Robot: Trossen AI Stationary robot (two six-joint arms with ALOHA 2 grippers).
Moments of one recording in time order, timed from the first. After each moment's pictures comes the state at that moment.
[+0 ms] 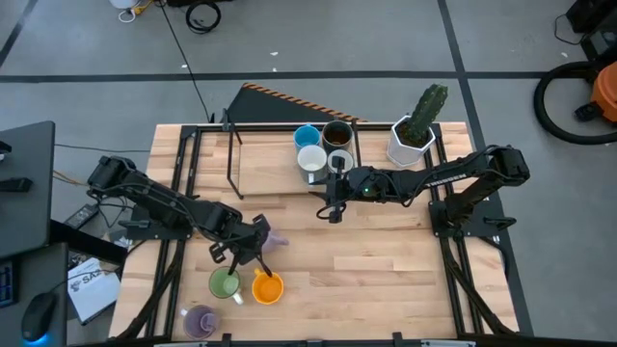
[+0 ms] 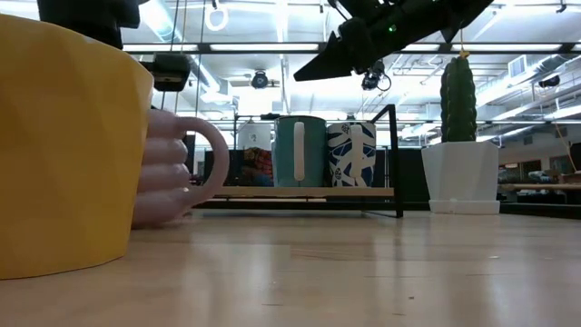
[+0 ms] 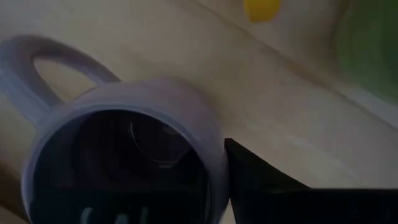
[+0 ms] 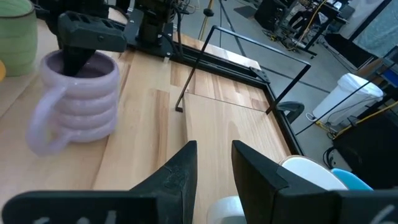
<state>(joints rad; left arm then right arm) -0.36 1.43 0.92 -0.78 -0.06 0.69 0.01 1.49 0.89 0.25 0.23 -0.33</state>
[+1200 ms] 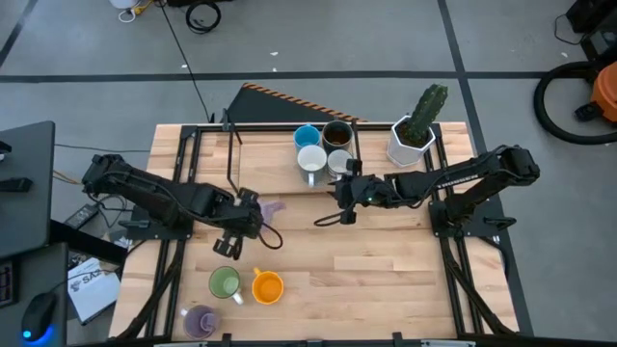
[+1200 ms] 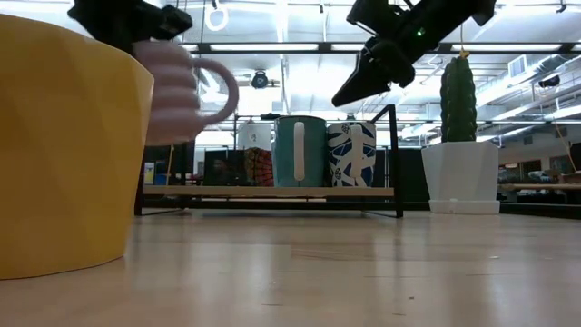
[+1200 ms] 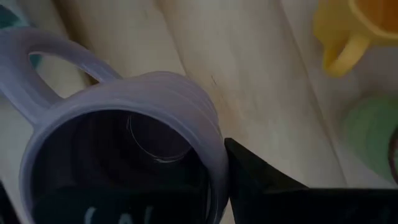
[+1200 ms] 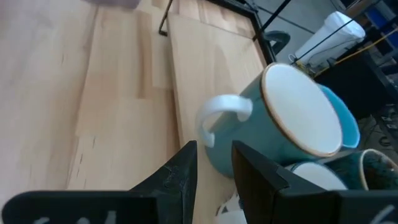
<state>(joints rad) -0.30 1.35 1.20 -1.10 -0.19 0.14 0.07 1.40 0.88 -0.11 0.45 -0.24</state>
